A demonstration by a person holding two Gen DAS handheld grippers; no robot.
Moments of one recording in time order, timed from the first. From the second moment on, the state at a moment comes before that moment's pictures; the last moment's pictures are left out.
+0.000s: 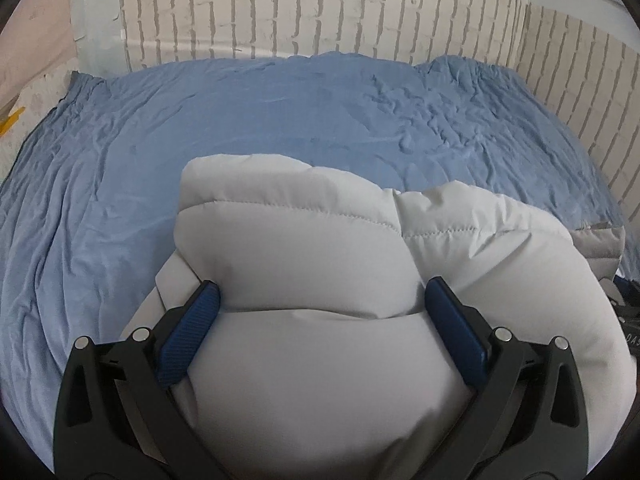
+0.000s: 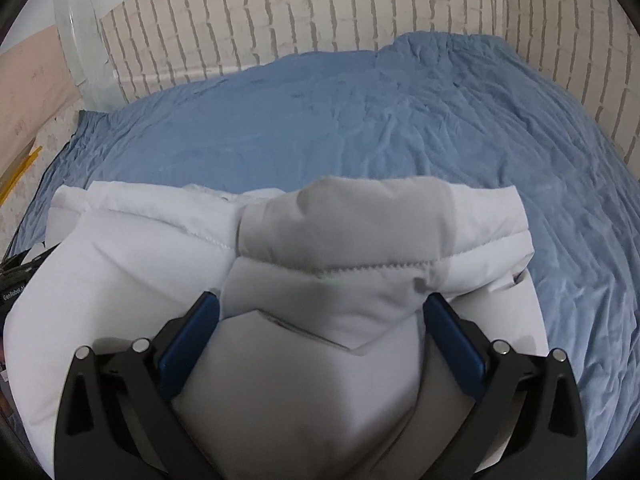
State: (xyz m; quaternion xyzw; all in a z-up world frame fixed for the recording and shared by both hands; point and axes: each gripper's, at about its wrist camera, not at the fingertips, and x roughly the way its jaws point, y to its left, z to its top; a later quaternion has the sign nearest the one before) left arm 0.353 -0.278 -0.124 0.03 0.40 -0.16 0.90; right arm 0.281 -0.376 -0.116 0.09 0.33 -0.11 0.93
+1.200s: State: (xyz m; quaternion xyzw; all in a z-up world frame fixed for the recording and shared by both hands) left arm 0.273 -0.132 -0.071 0.06 0.38 -0.09 0.92; right arm 0.161 -0.488 -0.118 0.13 0.38 -0.10 0.91
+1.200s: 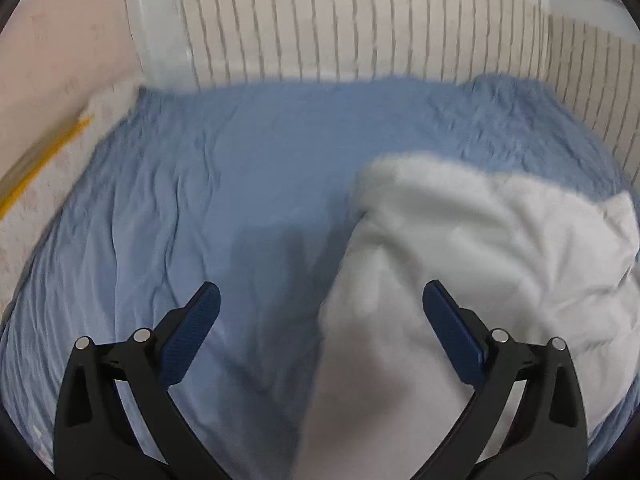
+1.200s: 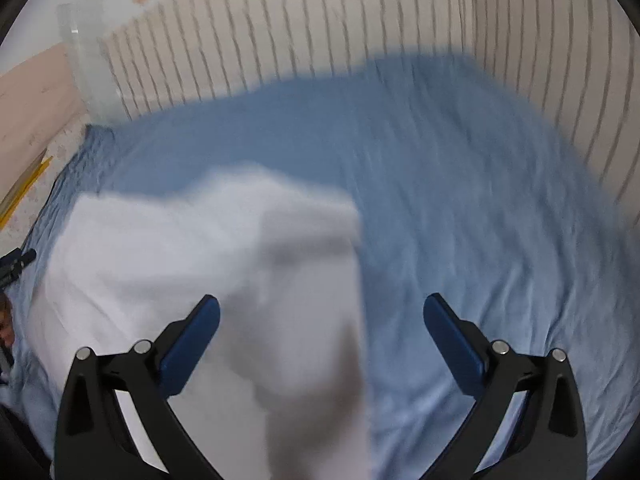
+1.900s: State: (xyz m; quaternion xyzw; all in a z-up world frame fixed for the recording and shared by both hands) left arm 0.298 -0.157 -0.171 0.01 0.50 -0.15 0.85; right arm 0.212 -0.488 -0.185 0.32 0.42 0.06 0.85
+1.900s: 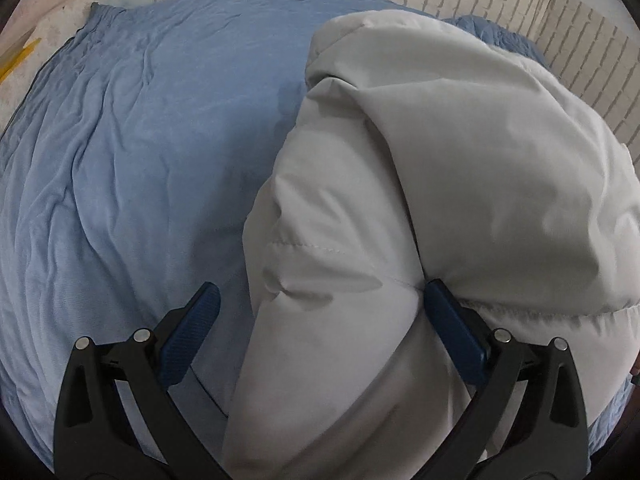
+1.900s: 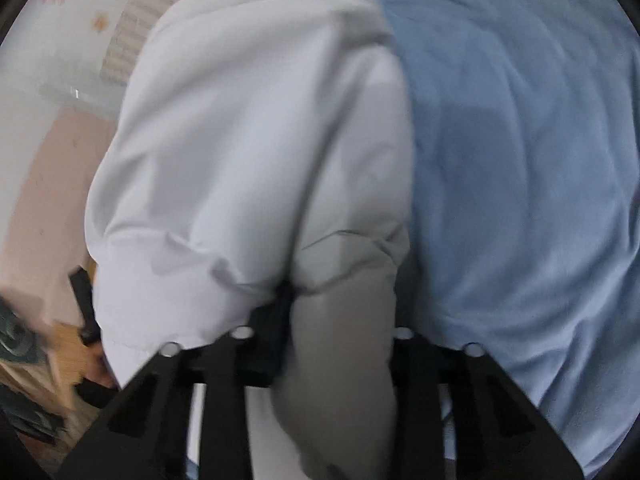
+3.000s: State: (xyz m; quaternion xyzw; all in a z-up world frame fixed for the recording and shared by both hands) left arm 0.281 -0.233 -0.179 0.04 0.45 -0.22 0.87; right arm 0.187 -0.537 -0.106 0.08 0.33 -0.18 0.92
